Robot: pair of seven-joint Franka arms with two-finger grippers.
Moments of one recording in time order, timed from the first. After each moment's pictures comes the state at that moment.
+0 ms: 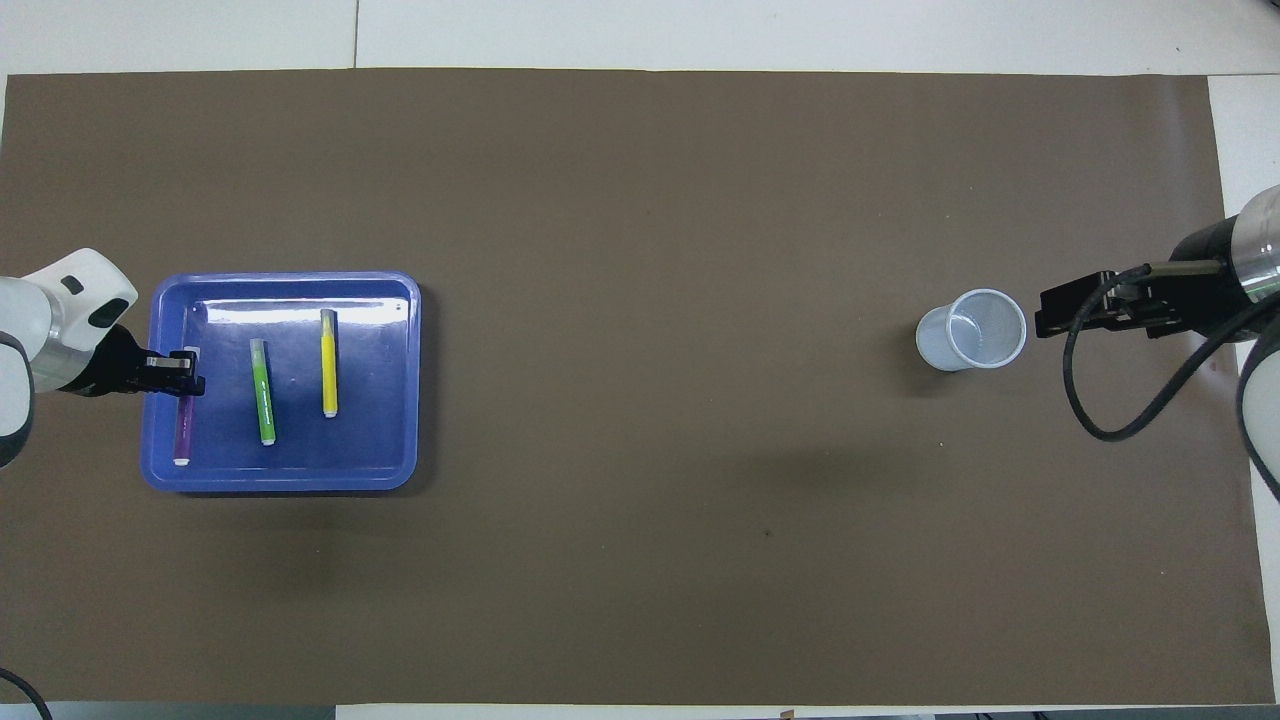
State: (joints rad) left arm 0.15 0.06 -0.05 -2.06 -0.05 1.98 0.11; right arm 0.03 -0.04 0.01 -1.68 0.09 1.60 0.05
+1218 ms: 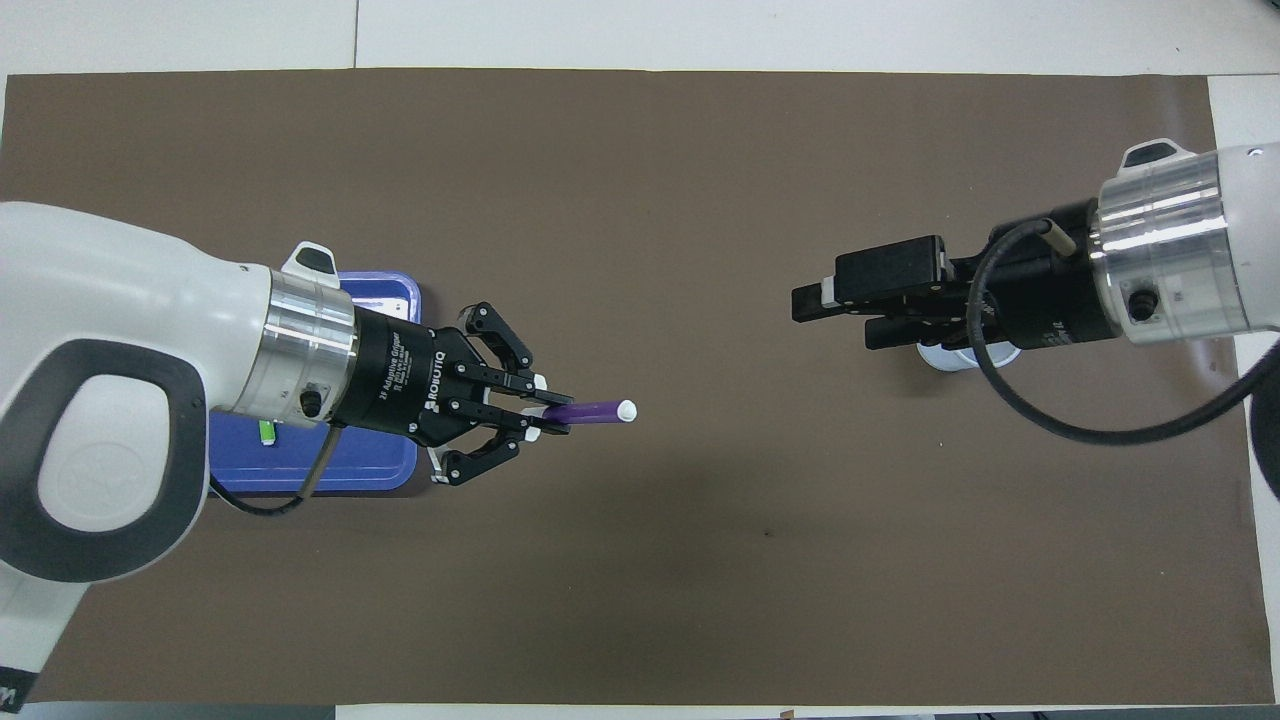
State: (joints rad) left arm -0.34 -0.11 -0.08 -1.97 -0.94 1.87 -1.58; right arm 0.16 -0.05 0.02 -1.72 0.78 1.73 0.19
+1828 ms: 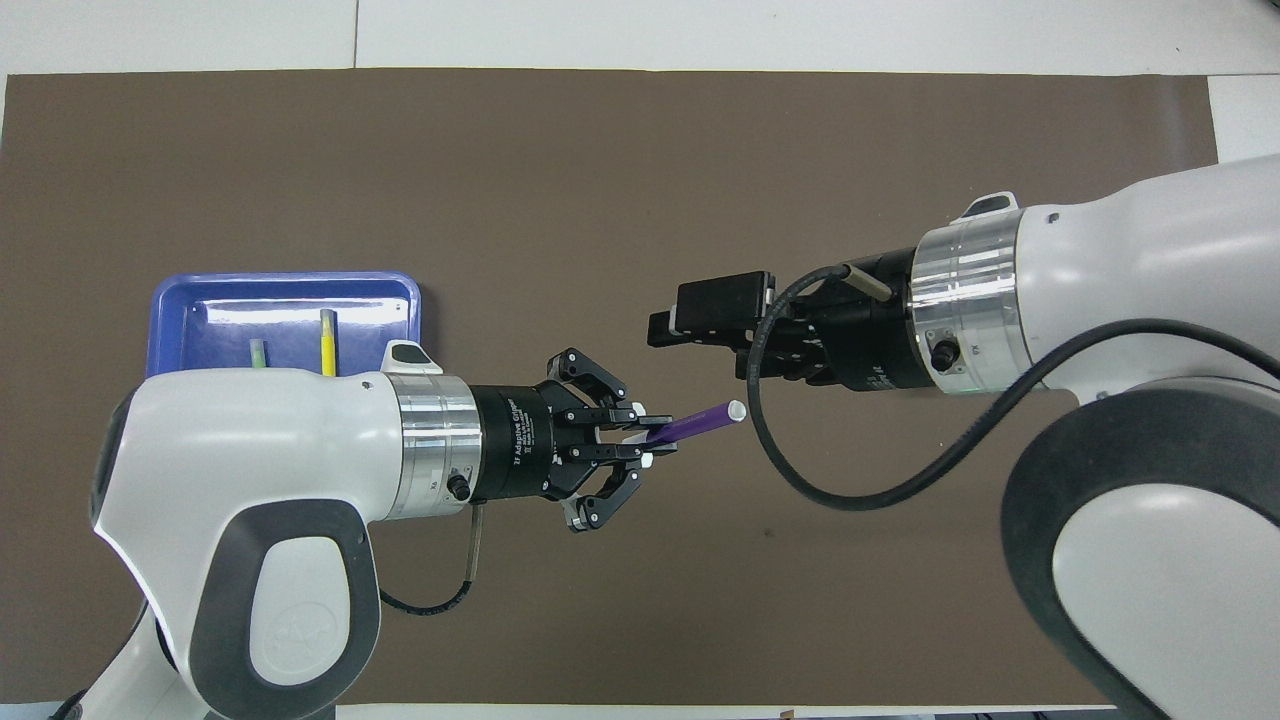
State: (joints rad) left arm -0.55 -0.18 -0.08 -2.11 -1.02 2.26 -1.81; right arm 0.34 -0.07 0.03 -1.80 0.78 1.92 0.33
